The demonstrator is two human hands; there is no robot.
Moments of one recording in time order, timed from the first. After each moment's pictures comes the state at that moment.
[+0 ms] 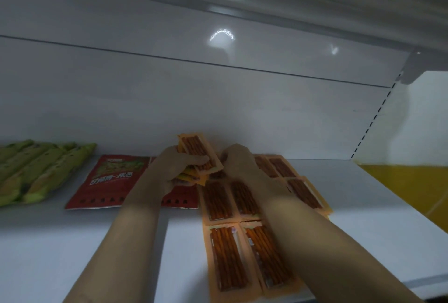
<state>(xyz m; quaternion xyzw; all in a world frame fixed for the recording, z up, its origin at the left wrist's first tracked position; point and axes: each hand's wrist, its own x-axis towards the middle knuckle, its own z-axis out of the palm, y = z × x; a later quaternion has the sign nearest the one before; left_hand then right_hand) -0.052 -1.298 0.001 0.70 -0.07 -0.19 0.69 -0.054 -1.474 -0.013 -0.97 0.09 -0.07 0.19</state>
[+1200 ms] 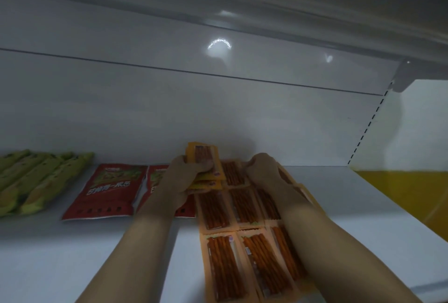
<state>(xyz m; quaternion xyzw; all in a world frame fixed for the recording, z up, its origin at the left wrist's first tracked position) -0.059 -1.322 -0.007 0.61 -0.06 -0.19 0.77 -0.071 -1.526 -0.013 -0.93 0.22 -0.11 0.27</state>
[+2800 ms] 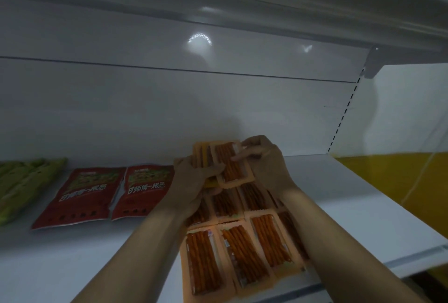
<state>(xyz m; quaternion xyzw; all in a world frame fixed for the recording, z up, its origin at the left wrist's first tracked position) -0.100 -1.371 -0.005 0.57 -0.11 -0.20 0.79 -0.139 -1.543 0.006 -0.82 -0.01 -0.27 0.50</state>
